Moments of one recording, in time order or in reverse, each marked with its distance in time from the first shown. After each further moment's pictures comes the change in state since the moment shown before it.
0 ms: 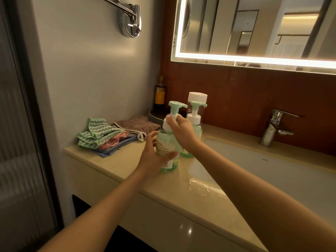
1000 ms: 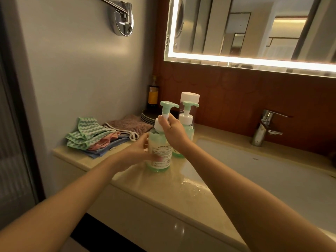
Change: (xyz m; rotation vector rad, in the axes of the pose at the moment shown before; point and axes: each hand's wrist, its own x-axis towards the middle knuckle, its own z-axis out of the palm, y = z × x) left_hand 0.023 0.018 -0.029 0.071 -0.394 -0.216; right_hand 0.001 0.003 0.001 0.066 -0.042 -0.014
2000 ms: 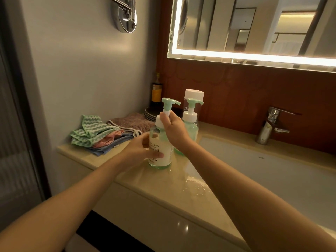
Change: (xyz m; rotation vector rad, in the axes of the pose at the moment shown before) left_hand -0.005 -0.007 -0.002 -0.003 0.141 0.102; right_hand 0.000 -0.003 0.008 -0.007 0.017 0.010
